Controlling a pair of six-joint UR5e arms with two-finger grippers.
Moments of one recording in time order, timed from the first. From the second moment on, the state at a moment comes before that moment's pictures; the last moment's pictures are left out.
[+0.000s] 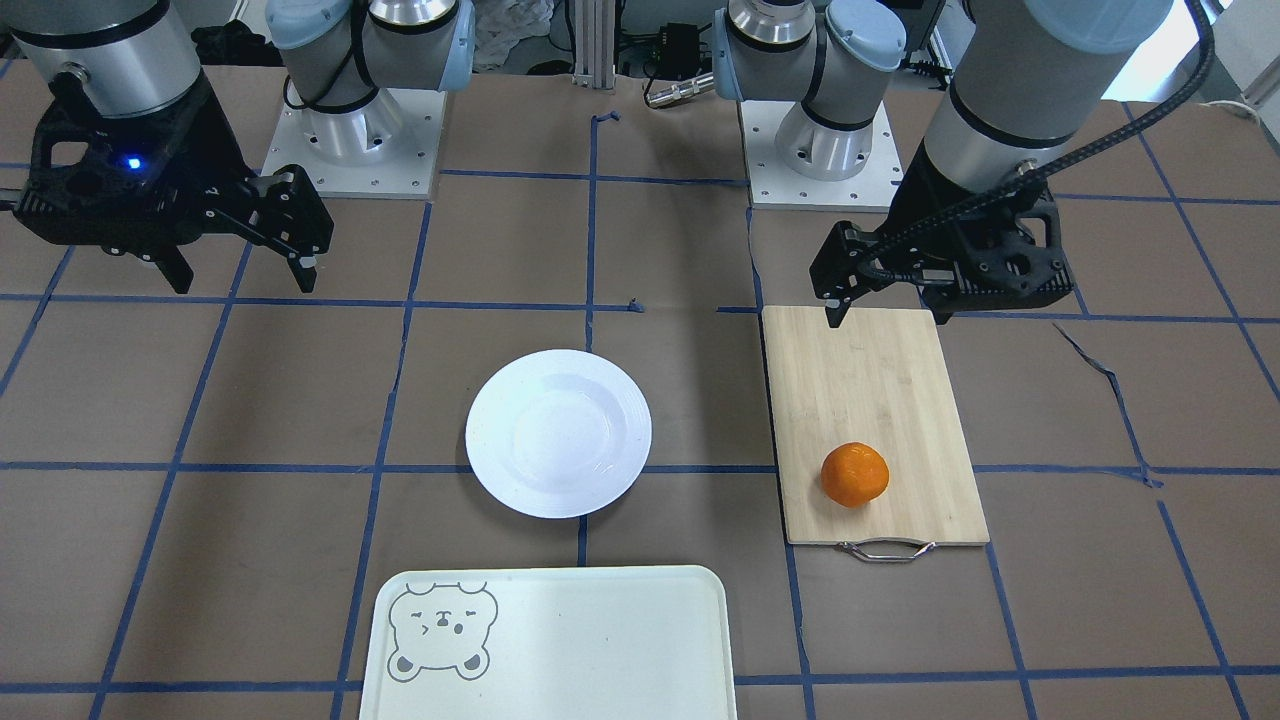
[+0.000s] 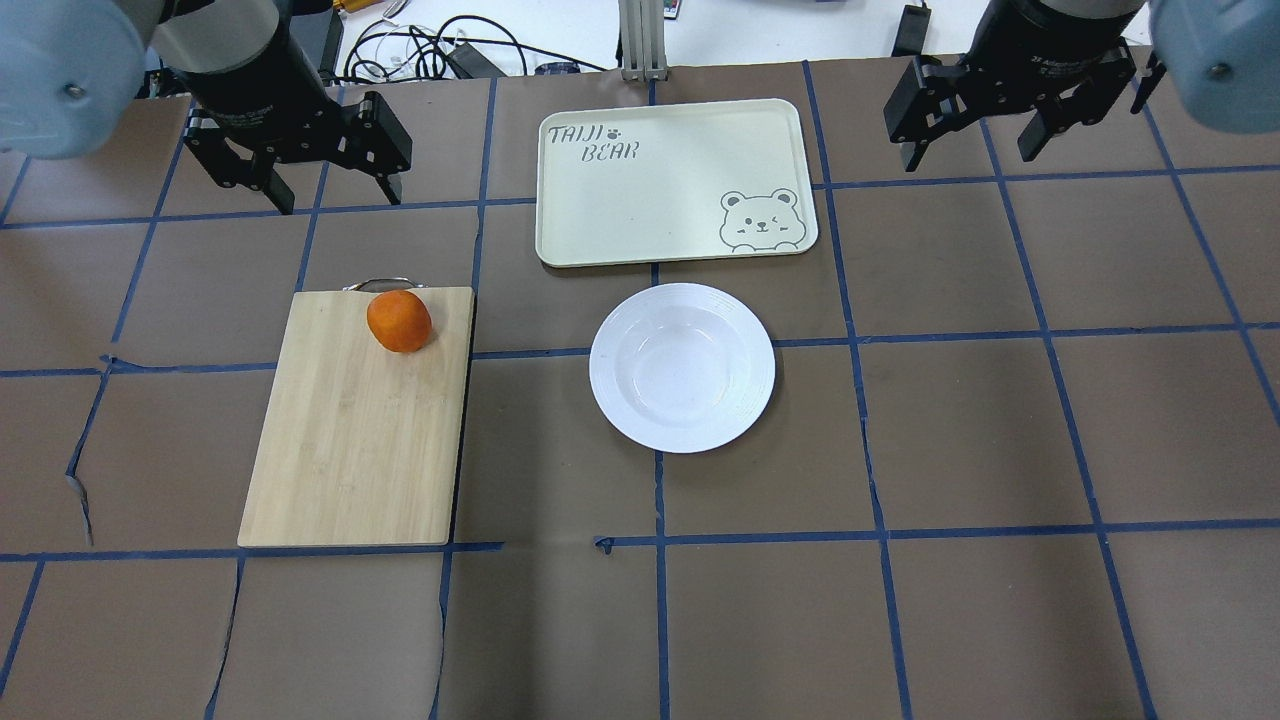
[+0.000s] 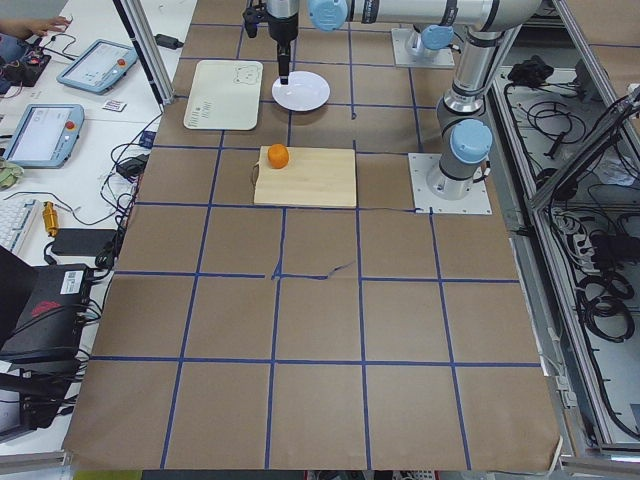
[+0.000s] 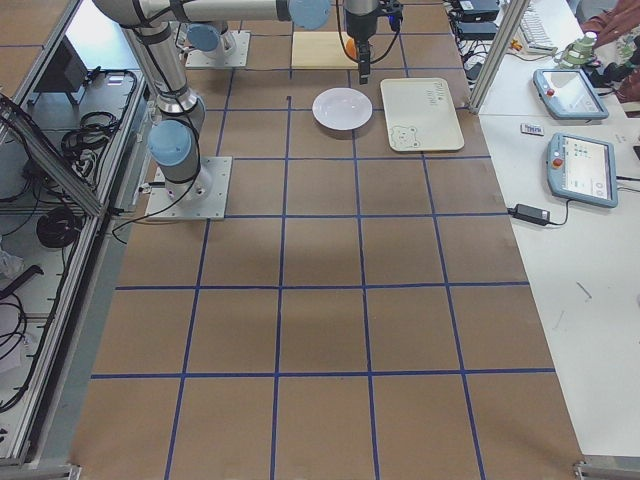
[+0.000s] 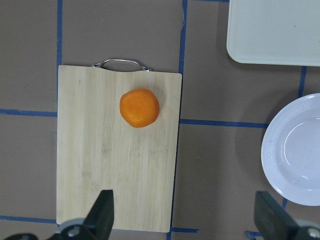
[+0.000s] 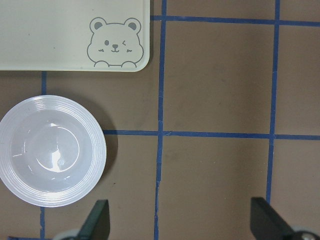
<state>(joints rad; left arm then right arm) -1.56 -1.69 -1.47 -1.57 1.60 -0.06 1.54 -1.54 1.50 -1.65 -1.58 -0.07</state>
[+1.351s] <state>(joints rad) -1.51 -2.08 -1.57 -1.36 1.71 0.08 1.54 -1.54 1.50 -1.65 -1.58 -0.07</state>
